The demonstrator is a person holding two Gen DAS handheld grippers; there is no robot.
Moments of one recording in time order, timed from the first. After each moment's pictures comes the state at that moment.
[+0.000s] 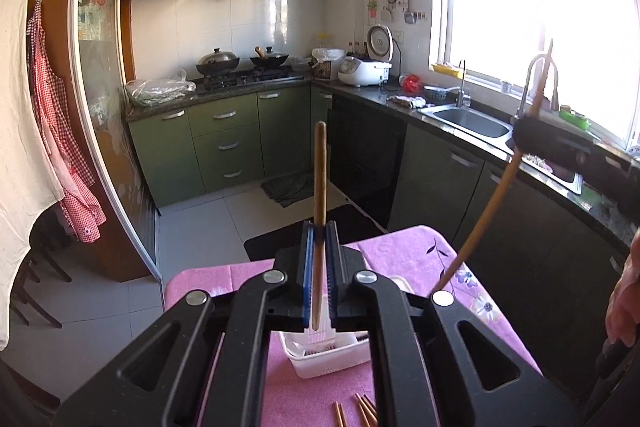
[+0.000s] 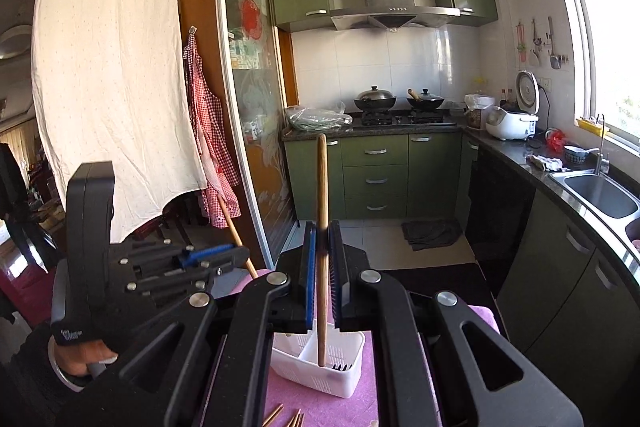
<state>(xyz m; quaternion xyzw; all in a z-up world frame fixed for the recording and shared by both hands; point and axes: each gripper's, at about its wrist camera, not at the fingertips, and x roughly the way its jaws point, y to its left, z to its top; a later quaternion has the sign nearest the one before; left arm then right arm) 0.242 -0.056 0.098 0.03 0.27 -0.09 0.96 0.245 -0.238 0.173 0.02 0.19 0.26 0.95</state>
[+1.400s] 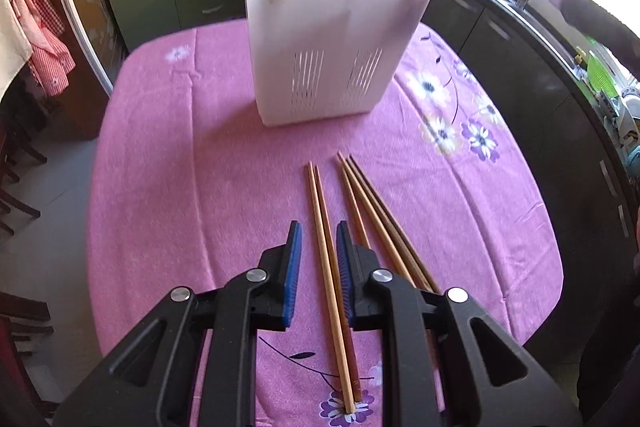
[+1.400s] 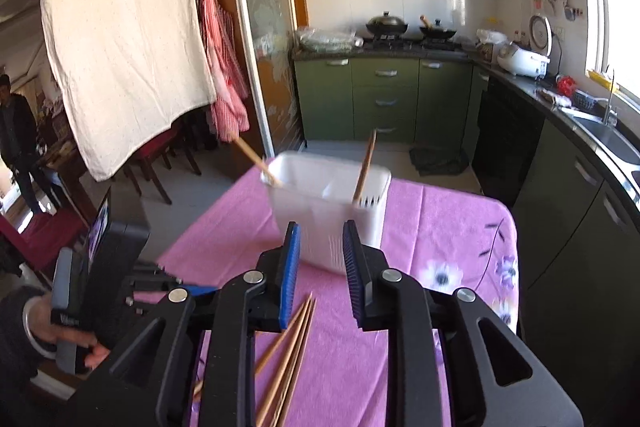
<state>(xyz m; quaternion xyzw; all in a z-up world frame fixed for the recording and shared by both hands) 0.151 -0.046 -0.082 0.01 0.53 -0.11 0.84 0.171 -0.243 0.031 -0.04 0.32 0.27 0.91</state>
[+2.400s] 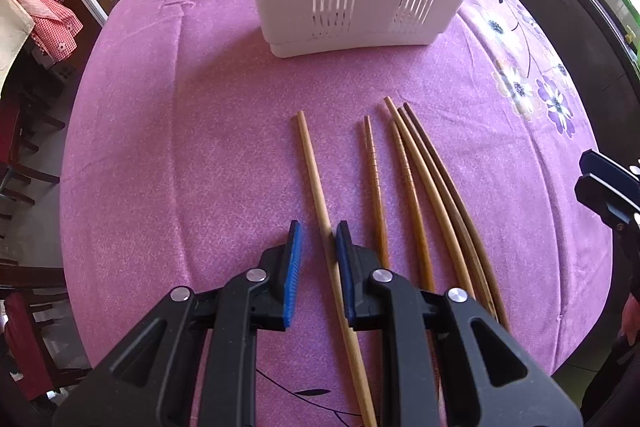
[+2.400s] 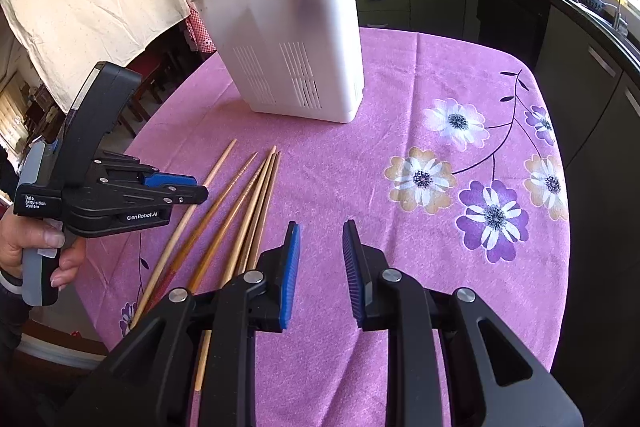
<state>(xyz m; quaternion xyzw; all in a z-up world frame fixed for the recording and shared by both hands) 0.195 -0.065 -0.148 0.04 0.60 -0.05 0.80 0.183 -0.269 -0.095 -0.02 0.46 0.25 0.85</state>
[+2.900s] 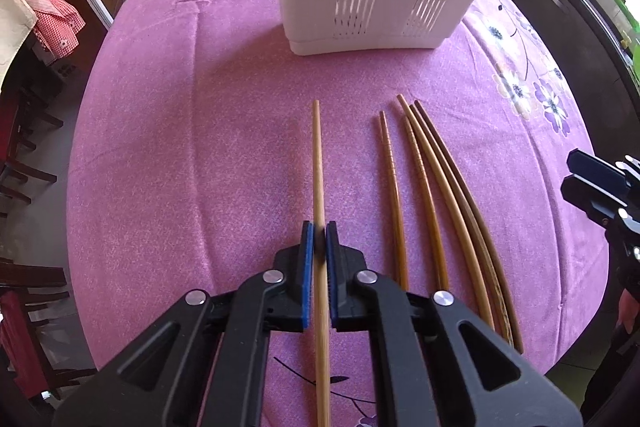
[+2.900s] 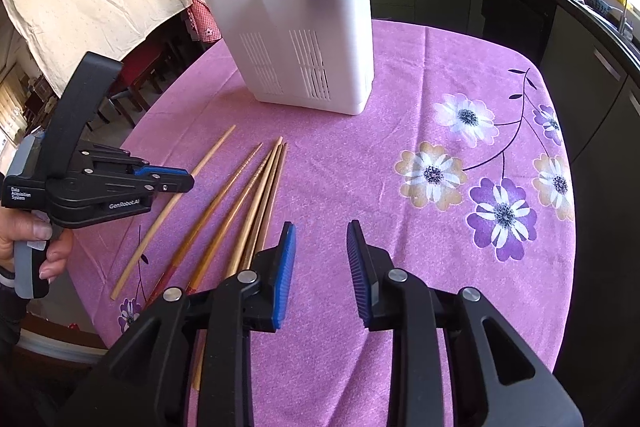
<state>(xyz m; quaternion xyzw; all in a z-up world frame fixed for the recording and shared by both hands) 0.186 -0.041 -0.139 0.02 0.59 -0.05 0.81 0.186 -0.260 -0.101 -0.04 0.47 0.26 0.84</state>
